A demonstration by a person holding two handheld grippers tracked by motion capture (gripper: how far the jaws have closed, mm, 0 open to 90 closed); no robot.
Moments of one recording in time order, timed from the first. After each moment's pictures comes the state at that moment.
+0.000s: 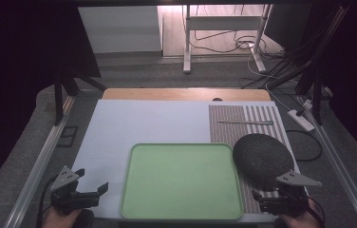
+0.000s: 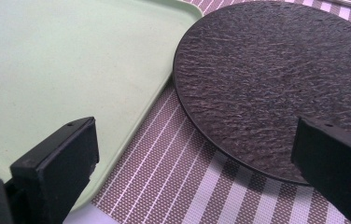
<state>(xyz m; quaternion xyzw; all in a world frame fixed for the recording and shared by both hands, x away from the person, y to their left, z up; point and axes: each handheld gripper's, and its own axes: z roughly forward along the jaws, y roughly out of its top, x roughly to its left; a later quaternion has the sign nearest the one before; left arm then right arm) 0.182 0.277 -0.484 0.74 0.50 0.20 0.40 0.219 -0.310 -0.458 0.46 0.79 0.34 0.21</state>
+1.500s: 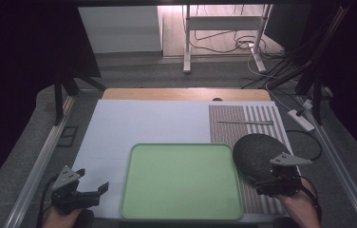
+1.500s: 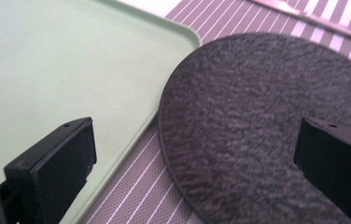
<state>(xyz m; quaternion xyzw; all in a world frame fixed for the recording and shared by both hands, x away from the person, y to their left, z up) 0.183 0.276 -0.484 0.74 0.50 0.20 0.39 0.269 -0.305 -0.453 0.42 0.81 0.34 0.20</state>
